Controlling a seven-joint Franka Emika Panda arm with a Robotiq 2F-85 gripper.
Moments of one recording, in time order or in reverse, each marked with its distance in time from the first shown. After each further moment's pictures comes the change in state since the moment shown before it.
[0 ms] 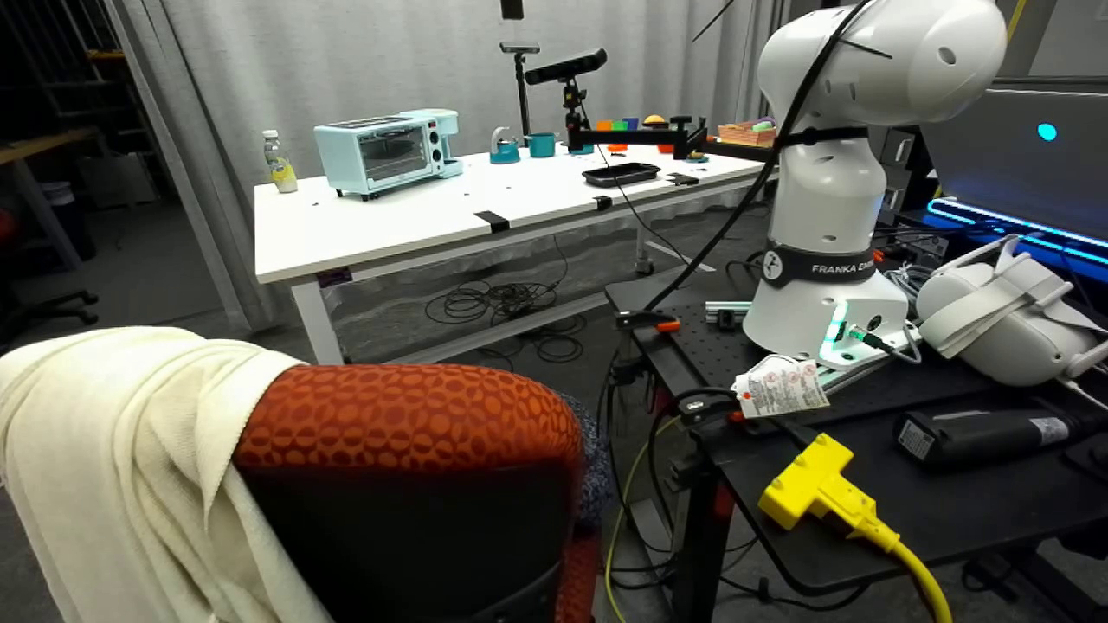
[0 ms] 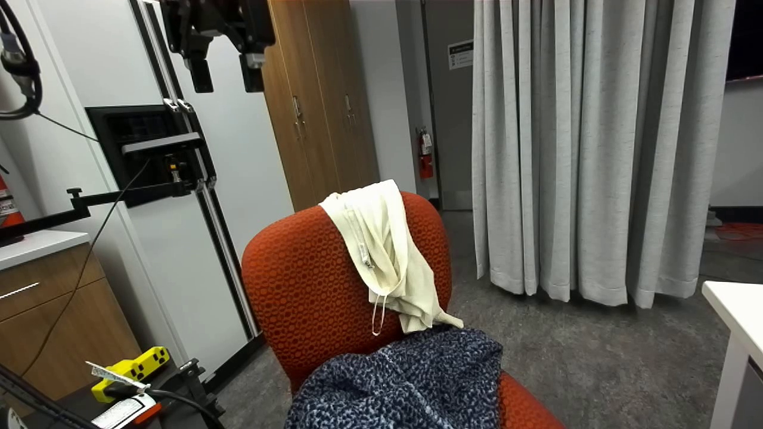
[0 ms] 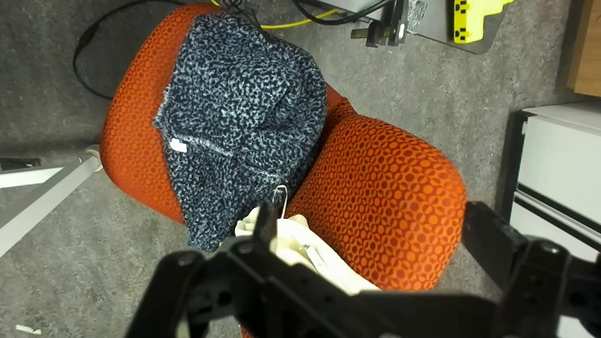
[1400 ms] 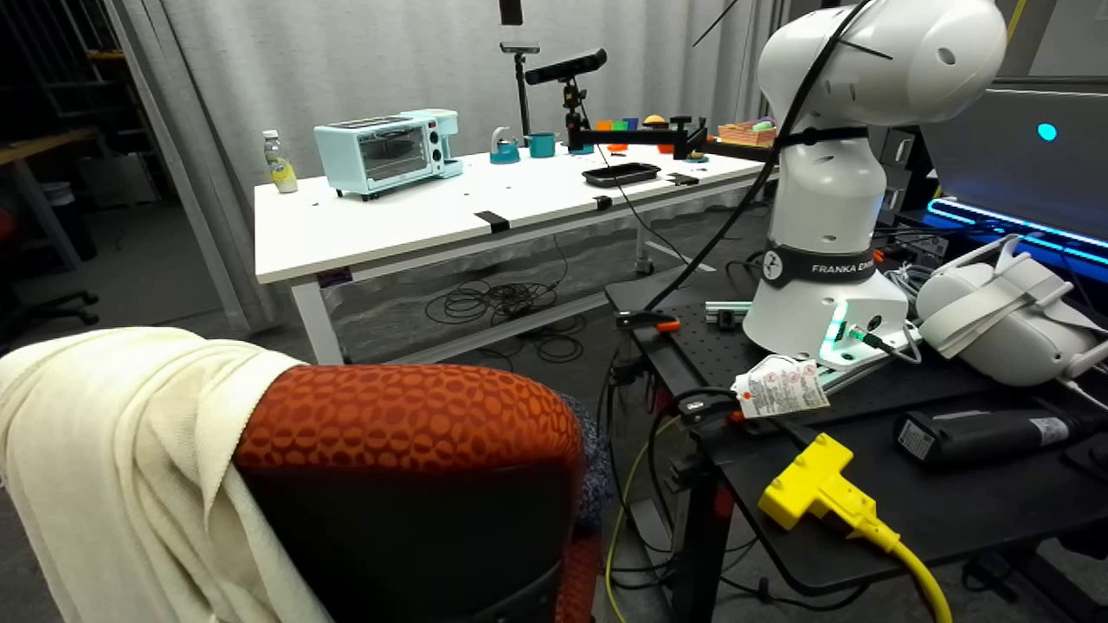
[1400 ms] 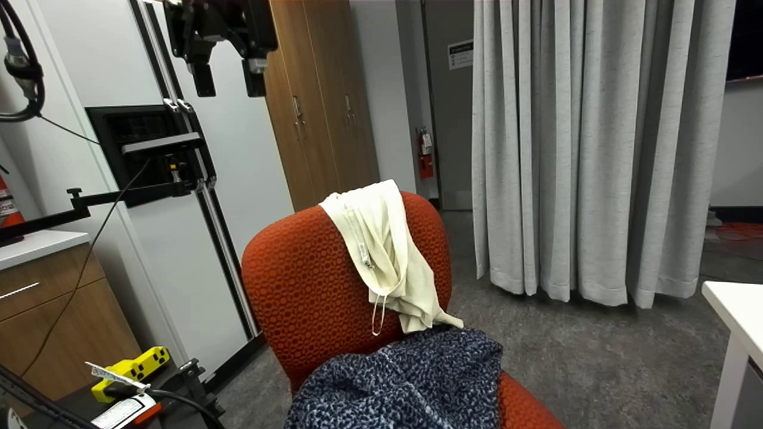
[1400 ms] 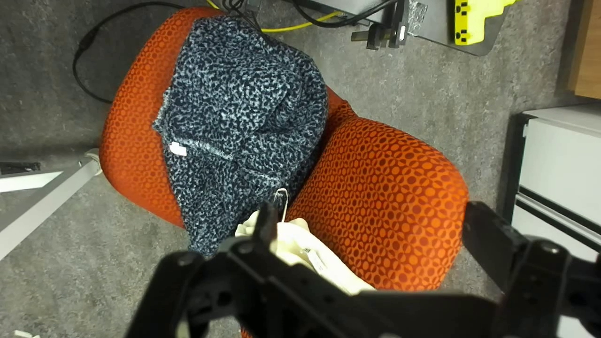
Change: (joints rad) arm -0.002 0.012 0.003 -0.002 0.000 0.004 0.002
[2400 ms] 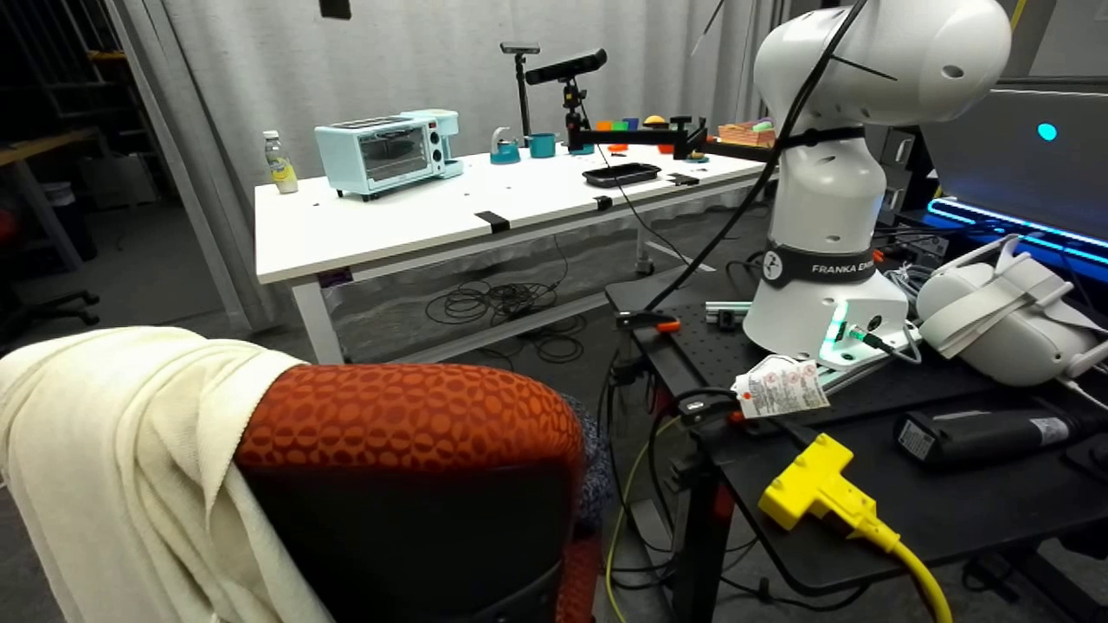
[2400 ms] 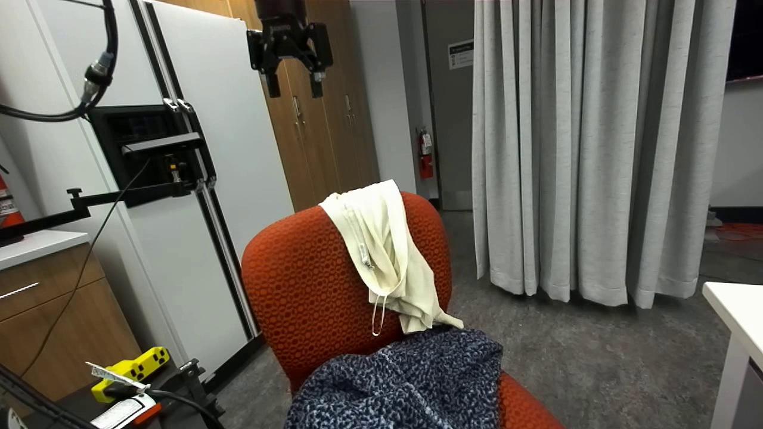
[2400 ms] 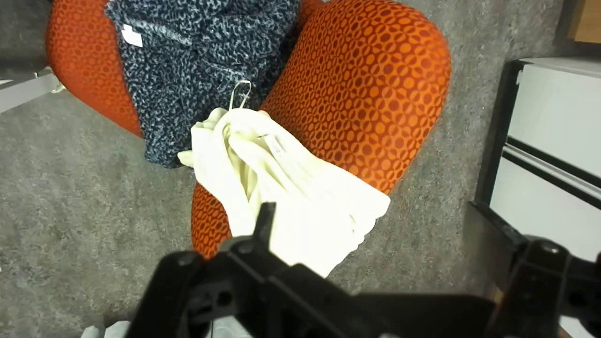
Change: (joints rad) arm 0.078 0.402 0.129 0.311 0.133 0.173 0.077
